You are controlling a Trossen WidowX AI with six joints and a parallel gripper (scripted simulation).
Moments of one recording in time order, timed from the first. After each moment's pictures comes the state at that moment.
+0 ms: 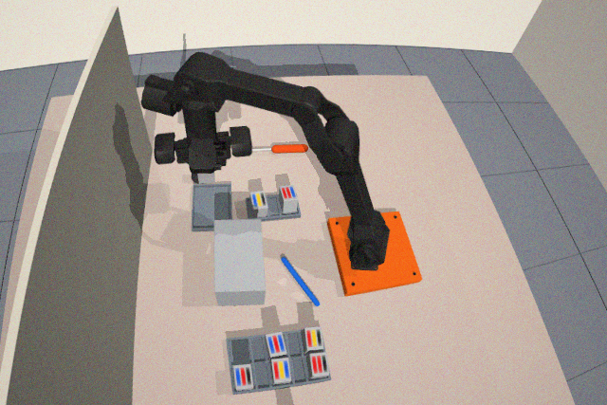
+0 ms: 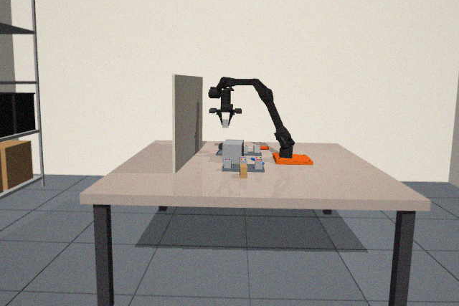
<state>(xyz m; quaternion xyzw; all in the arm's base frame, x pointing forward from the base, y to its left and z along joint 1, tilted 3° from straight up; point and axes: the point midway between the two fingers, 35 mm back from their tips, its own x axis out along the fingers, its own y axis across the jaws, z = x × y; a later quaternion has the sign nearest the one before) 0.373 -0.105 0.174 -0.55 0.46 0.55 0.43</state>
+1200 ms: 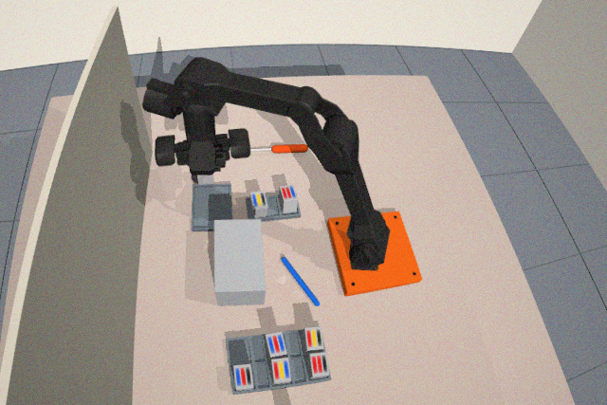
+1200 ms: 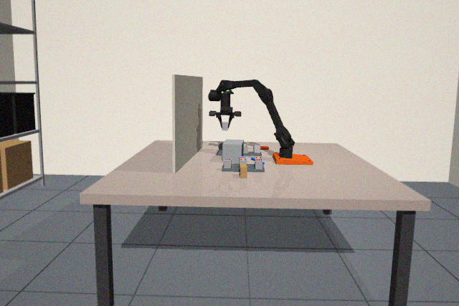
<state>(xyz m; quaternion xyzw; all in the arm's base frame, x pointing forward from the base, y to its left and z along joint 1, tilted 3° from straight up) 0.377 -0.114 0.157 -0.56 0.45 0.55 0.43</state>
